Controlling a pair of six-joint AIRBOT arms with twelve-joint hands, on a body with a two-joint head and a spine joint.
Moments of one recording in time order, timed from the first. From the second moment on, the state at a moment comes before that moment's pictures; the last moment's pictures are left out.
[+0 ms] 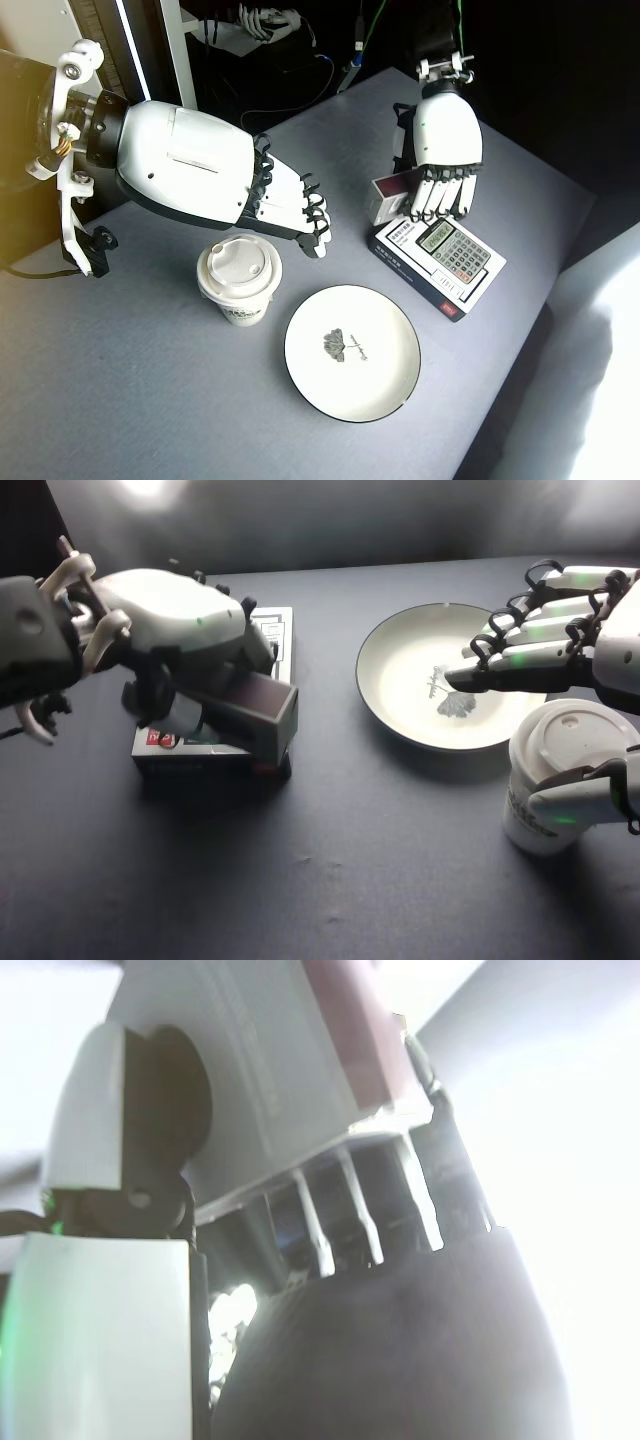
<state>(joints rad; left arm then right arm) 0.14 -0.99 1.05 -0.87 -0.10 1.84 -0.15 -0.59 0.67 -0.52 0.23 -0.57</state>
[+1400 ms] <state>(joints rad) 0.16 -1.13 1.26 -0.79 -0.12 1.73 -0.14 -0.59 0.65 -0.38 0.19 -0.66</state>
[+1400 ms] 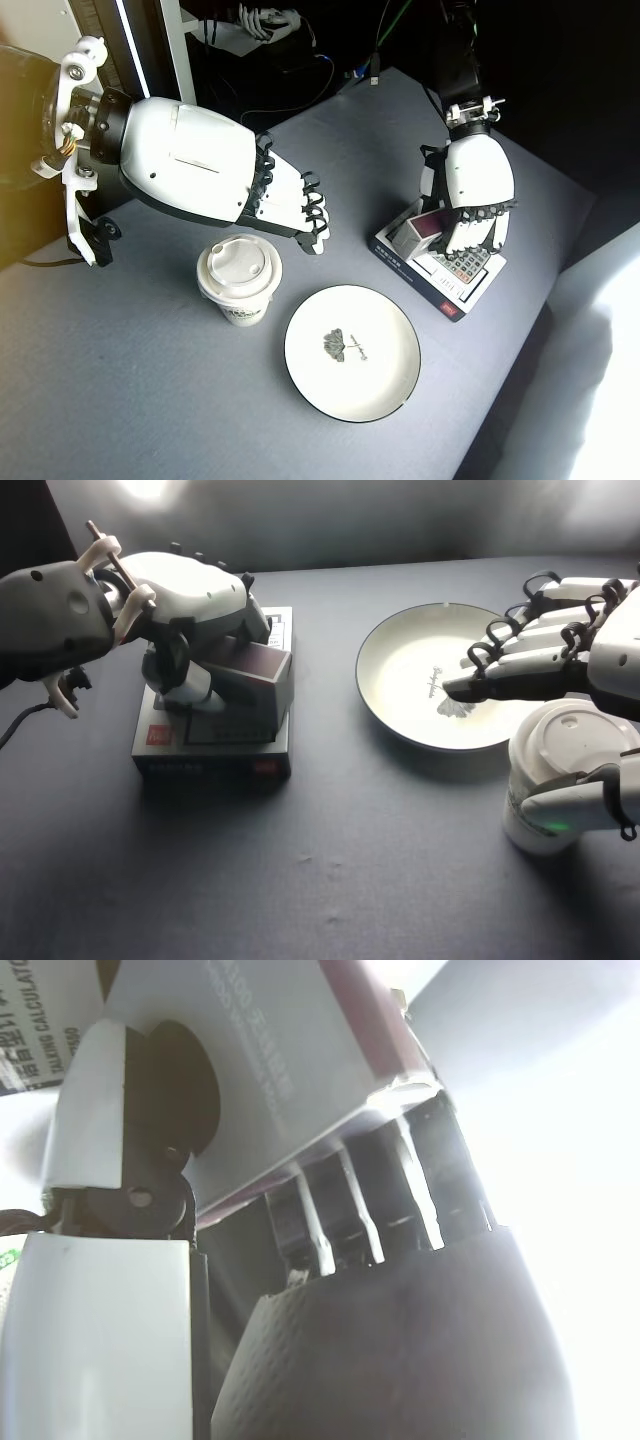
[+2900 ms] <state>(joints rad) 0.13 -0.94 1.03 -0.66 -0.17 1.57 -0.19 -0.57 0.69 -0.24 0.08 -0.67</state>
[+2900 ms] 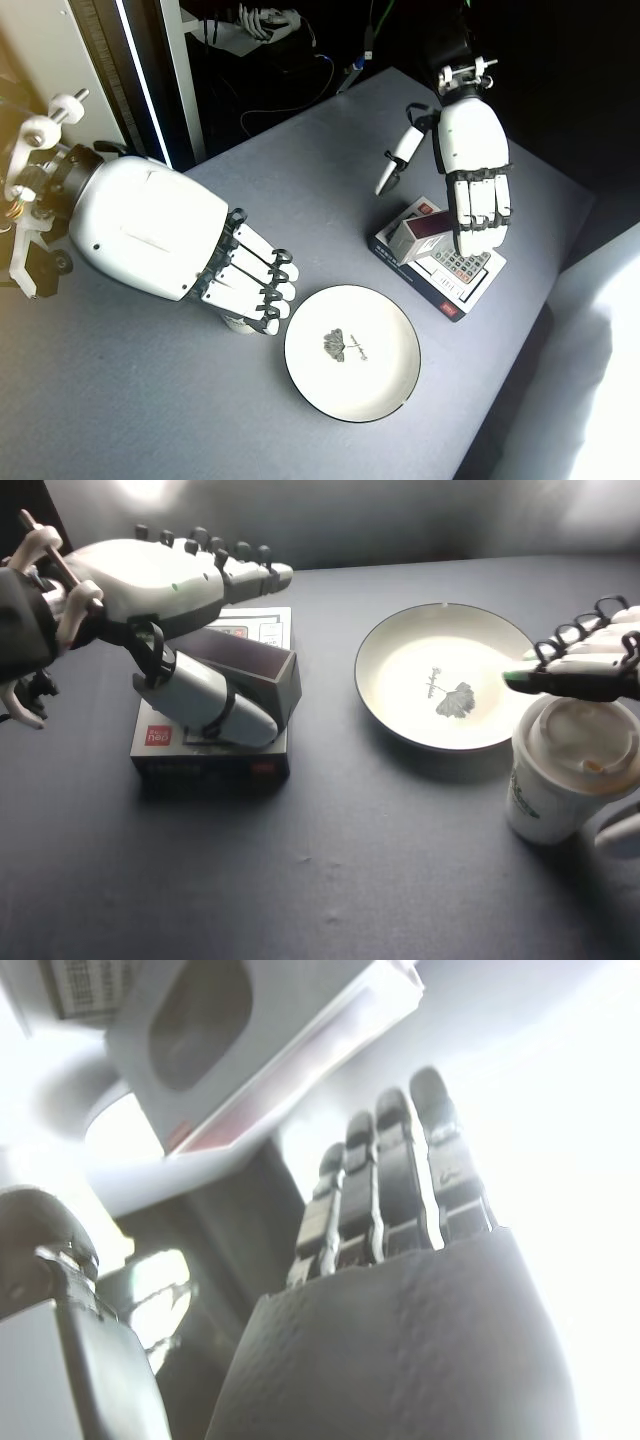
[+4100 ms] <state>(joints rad) 0.50 -0.62 0.78 0.65 -0.65 0.55 -0.17 -0.70 0.80 -0.24 0.02 -0.68</state>
